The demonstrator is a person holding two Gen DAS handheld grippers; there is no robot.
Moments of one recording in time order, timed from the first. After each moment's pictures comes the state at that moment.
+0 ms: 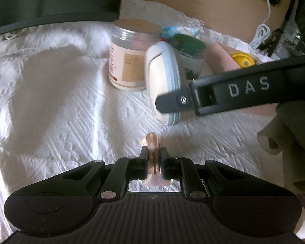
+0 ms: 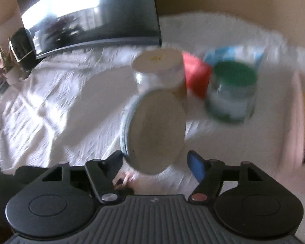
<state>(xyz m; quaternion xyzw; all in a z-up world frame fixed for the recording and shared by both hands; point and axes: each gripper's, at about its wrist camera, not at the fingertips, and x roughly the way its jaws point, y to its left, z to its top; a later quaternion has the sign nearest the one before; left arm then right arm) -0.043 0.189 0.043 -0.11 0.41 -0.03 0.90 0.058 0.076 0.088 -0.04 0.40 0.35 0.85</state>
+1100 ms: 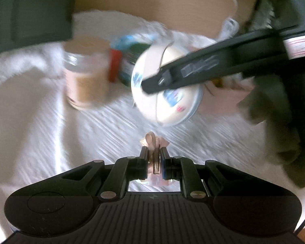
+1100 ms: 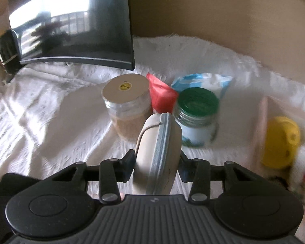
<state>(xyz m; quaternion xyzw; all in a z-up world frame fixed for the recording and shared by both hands) -0.028 0.152 0.059 -0.08 0.41 -0.13 0.90 0.066 0.046 0.117 -0.06 0.38 0.30 0.87</state>
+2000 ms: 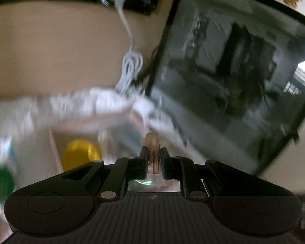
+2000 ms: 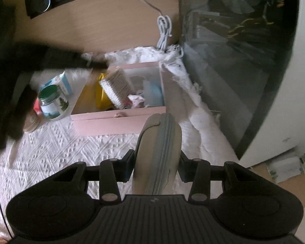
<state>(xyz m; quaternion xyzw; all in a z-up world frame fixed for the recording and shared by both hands) 0.129 -0.011 0.153 -0.05 0.32 -0.32 0.89 -0.046 -0.197 0.106 0.06 0.37 0.02 0.93</state>
